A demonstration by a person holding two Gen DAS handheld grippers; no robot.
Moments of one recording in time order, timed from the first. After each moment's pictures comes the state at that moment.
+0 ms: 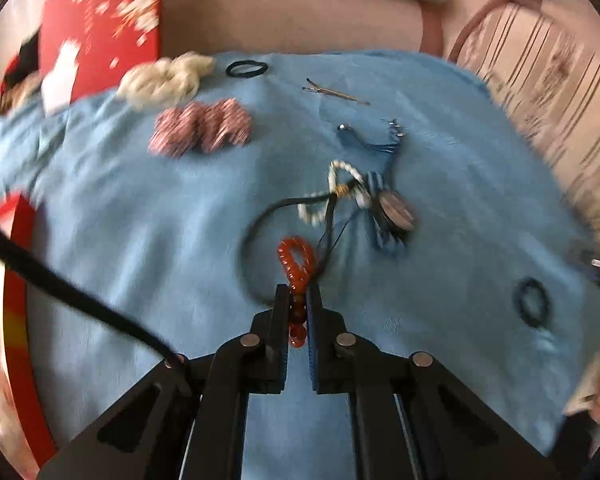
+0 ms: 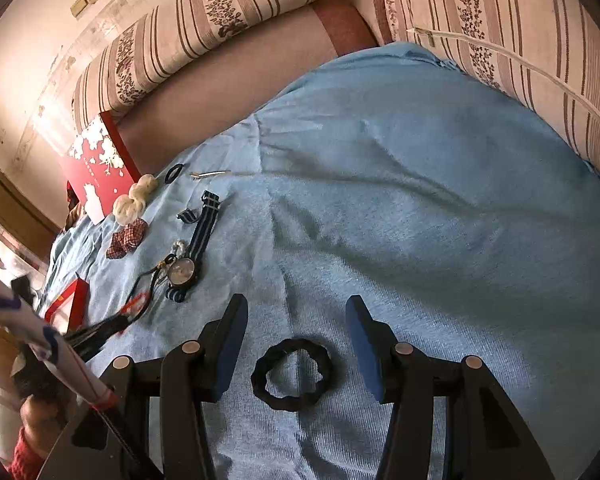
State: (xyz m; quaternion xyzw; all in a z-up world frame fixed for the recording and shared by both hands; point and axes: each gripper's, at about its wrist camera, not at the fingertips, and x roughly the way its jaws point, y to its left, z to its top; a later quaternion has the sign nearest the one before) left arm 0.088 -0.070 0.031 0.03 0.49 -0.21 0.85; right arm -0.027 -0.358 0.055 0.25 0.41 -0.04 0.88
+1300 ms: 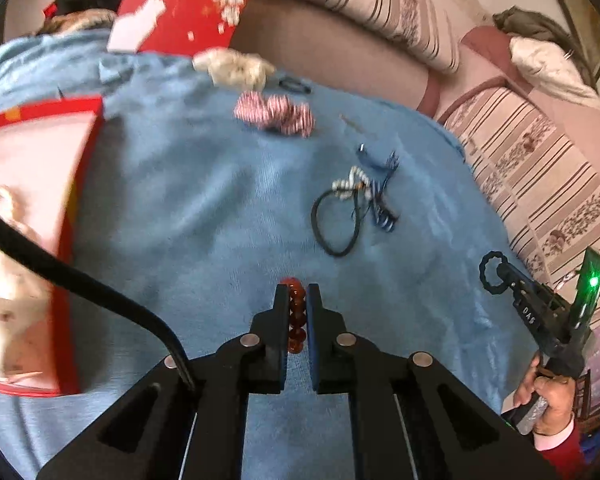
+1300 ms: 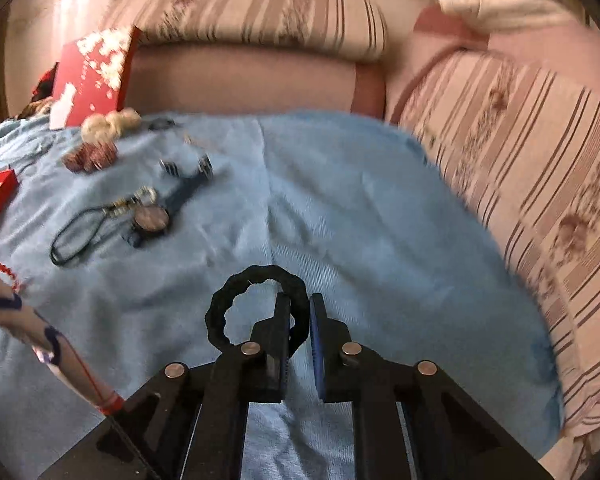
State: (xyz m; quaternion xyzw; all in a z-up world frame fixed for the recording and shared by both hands) left arm 0.032 0.037 0.052 -0.10 0.45 -0.23 0.86; right arm -0.041 -0.261 0.064 -0.04 0.38 -0.15 0.91
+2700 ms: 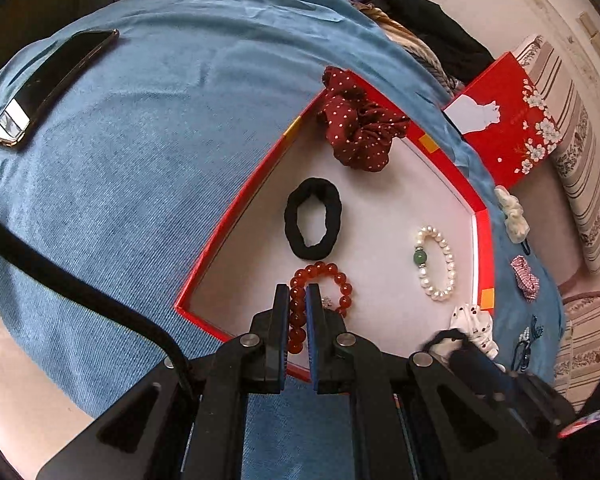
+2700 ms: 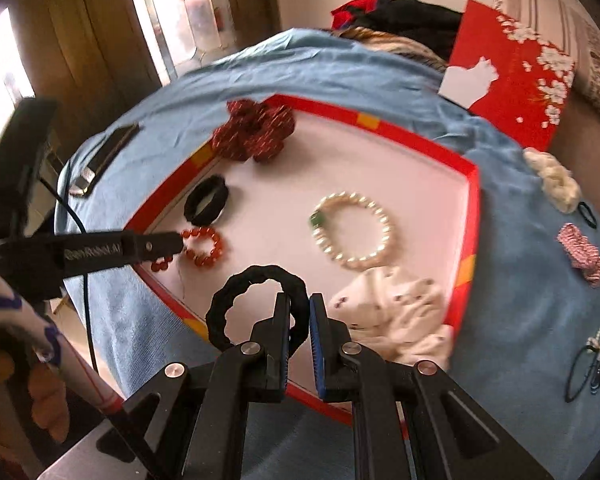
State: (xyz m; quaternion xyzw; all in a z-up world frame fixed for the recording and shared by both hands) left arm 0.010 0.361 0.031 -0.29 0.47 0.09 0.83; right arm 0.038 0.184 0.067 -0.10 0.46 0.28 0.84
